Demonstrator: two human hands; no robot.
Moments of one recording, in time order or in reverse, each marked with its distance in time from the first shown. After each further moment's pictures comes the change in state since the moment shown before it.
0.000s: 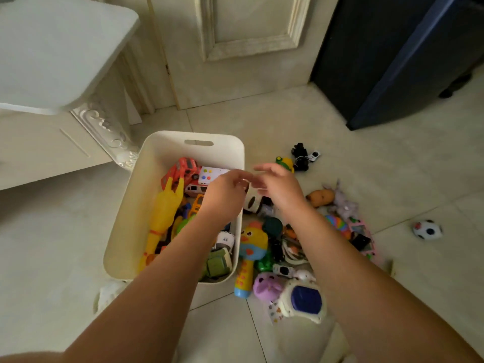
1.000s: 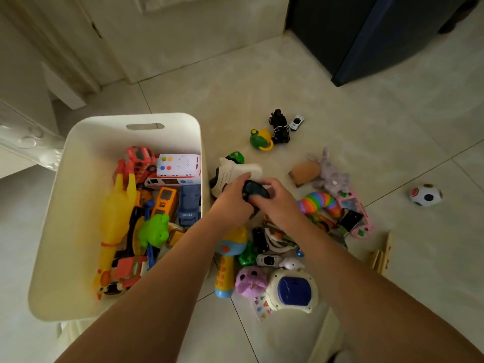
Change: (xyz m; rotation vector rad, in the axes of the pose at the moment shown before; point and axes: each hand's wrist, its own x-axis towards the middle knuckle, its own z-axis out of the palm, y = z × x) left_hand 0.046 -0.024 0.103 0.098 -0.372 -0.154; right_hand 0.036 0.113 -0.062 -0.240 -0.070 0.078
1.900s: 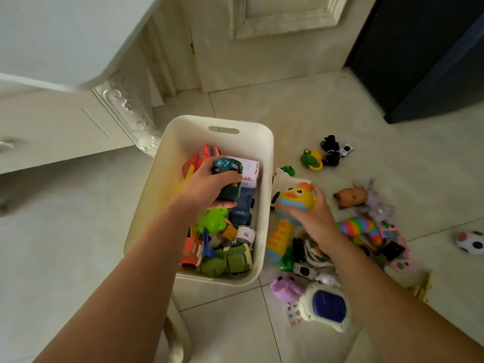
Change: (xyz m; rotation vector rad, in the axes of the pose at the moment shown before) left_hand -0.084 -0.050 -0.136 -0.737 0.273 -0.084; right_hand -0.025 -0.034 0.039 0.038 0.111 0.040
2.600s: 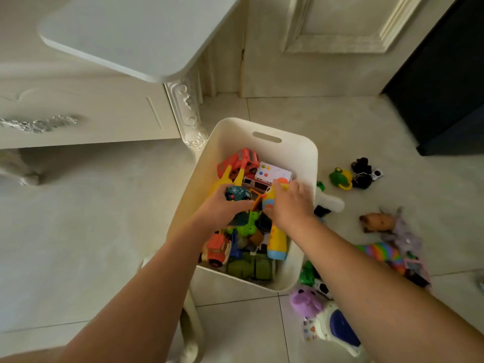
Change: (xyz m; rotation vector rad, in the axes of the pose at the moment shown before) left_hand -0.004 -0.044 -0.057 0.086 0.056 -0.085; right_hand -0.003 -0.078 0.113 -1.292 -0.062 -0.380
